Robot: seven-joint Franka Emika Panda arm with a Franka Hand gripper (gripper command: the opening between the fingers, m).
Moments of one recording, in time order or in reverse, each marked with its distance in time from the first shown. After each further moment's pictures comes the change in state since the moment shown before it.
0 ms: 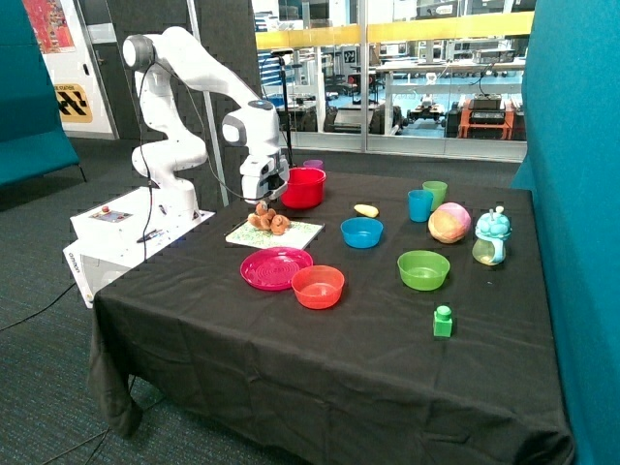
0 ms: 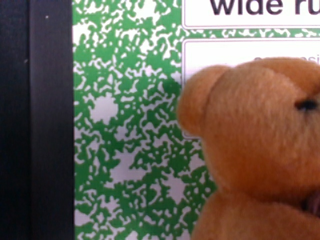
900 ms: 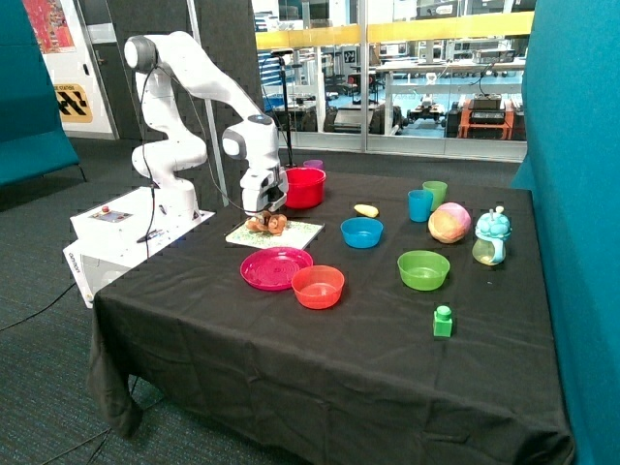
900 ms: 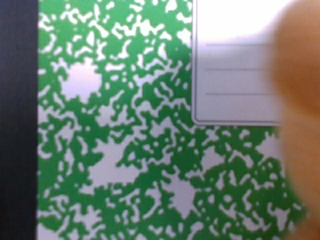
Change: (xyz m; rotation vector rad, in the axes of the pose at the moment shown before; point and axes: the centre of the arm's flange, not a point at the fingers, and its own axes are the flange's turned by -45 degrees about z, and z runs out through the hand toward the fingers) arm -0.006 0.000 0.039 0.002 0.001 -0.014
